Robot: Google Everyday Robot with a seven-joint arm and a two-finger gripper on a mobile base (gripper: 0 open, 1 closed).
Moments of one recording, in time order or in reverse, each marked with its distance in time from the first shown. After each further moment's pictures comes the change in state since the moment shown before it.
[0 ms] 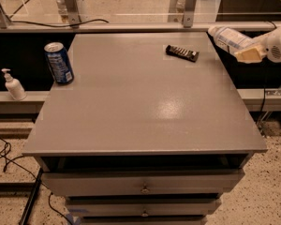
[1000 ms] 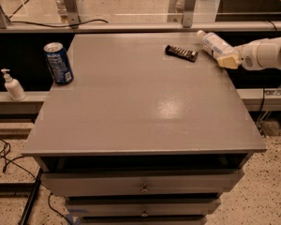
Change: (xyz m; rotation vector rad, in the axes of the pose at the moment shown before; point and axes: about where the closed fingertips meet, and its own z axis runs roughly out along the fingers) arm 0.024 0.009 0.104 -0.072 -0.039 0.072
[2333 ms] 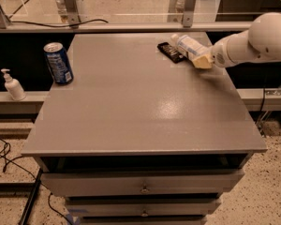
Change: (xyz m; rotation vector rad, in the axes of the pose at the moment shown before) arm -0.052 0.083 0.013 -0.069 0.061 -0.047
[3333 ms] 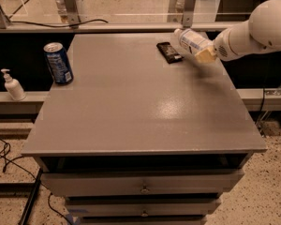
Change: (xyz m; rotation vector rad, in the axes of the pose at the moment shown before) arm -0.019 0.003 -0.032 0.090 0.049 -0.027
